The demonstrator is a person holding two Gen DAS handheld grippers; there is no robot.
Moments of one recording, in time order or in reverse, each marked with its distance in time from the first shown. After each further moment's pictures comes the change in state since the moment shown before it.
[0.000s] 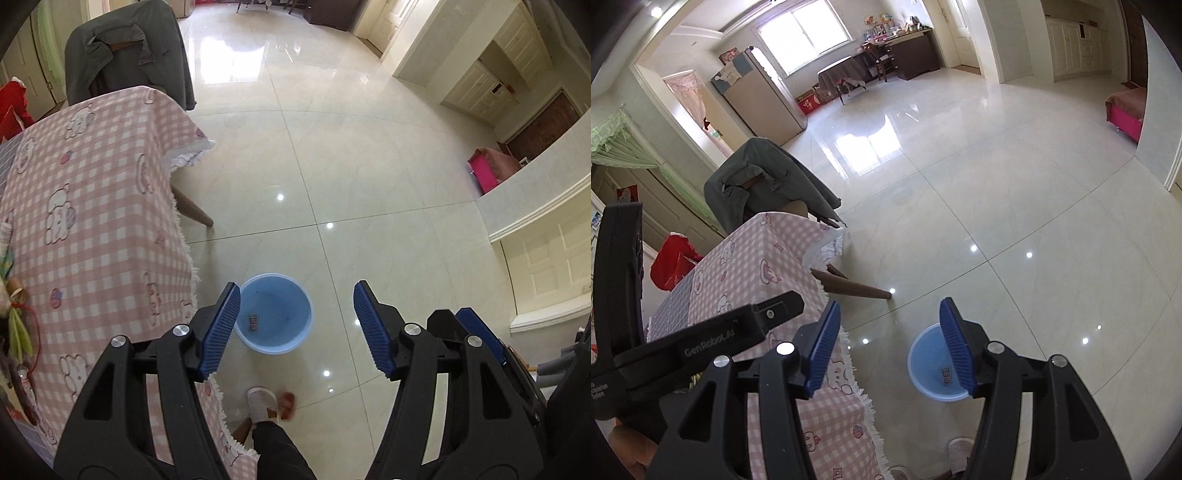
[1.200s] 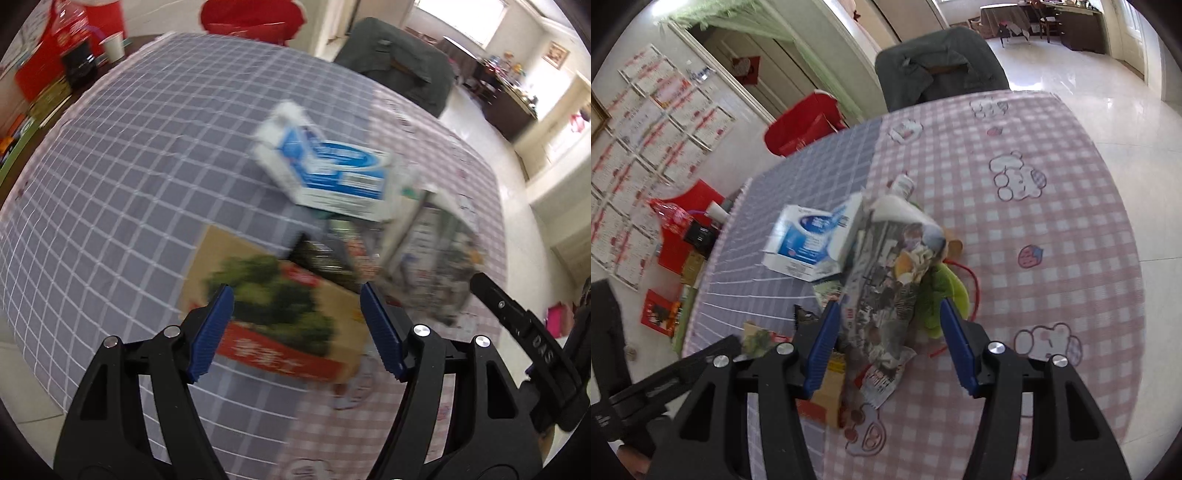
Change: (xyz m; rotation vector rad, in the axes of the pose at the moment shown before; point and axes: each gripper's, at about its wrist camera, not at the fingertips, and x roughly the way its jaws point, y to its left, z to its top) left arm -0.194 0.417 -0.190 -0.598 -0.154 0.333; right arm 0.086 0.353 -0.163 -0.386 0.282 0.348
